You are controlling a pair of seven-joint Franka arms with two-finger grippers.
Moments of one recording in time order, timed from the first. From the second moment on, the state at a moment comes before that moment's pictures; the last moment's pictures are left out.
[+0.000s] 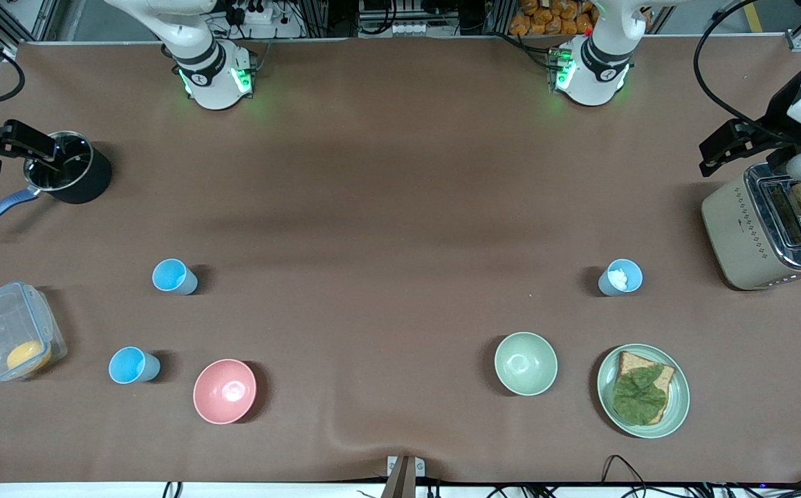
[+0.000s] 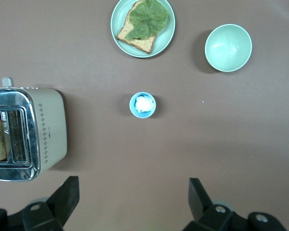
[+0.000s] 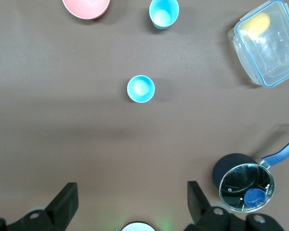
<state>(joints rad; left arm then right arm) 0.00 -0.01 -0.14 -1.49 0.03 1.50 -0.22 -0.11 0.01 0.06 -1.51 0.02 1.42 -0.07</state>
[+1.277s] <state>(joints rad) 0.12 0.34 -0.13 -1.85 0.02 2.11 -0.07 -0.15 0.26 0.06 -1.62 0.02 1.50 -0.06</state>
